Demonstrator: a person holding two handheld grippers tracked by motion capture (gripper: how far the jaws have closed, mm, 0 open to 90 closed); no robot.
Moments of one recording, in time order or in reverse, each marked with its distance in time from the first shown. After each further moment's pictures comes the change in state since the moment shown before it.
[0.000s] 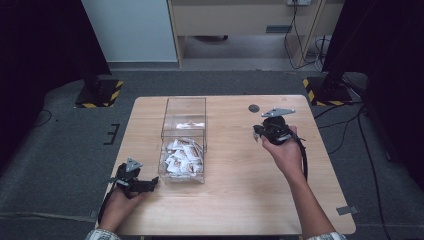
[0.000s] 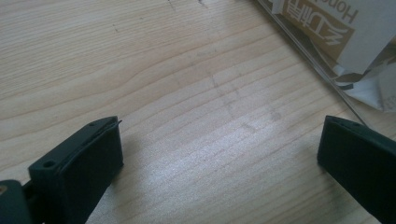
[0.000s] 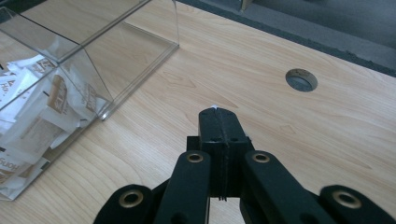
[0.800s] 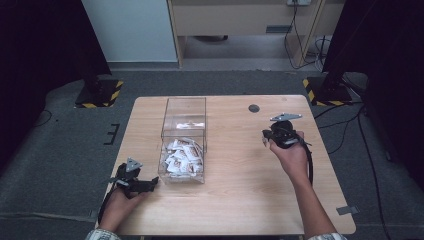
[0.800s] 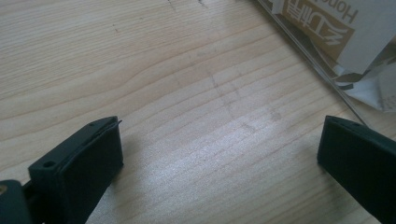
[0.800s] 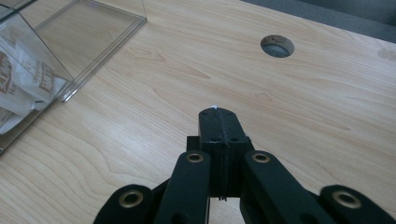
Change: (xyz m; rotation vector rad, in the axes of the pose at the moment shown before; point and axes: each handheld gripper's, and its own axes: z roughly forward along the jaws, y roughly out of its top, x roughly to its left) left arm 0.000 0.000 0.000 0.000 0.000 0.000; right arm -0.025 -0.027 0.008 0.049 -0.053 0.061
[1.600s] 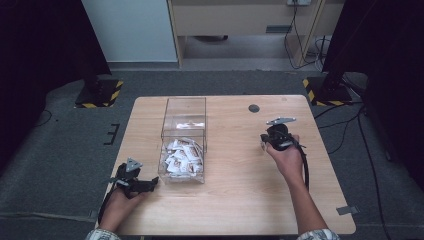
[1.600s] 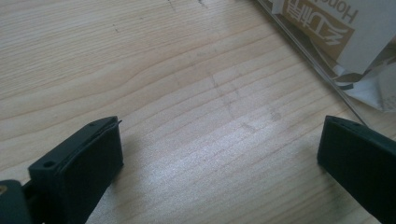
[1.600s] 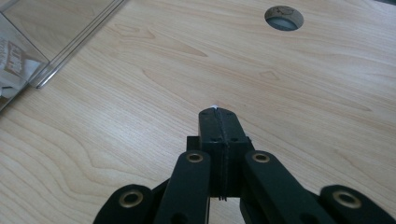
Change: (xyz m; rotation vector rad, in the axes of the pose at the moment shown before) left arm 0.000 0.000 0.000 0.000 0.000 0.000; right arm -0.002 -0.014 0.028 0.055 -0.010 0.019
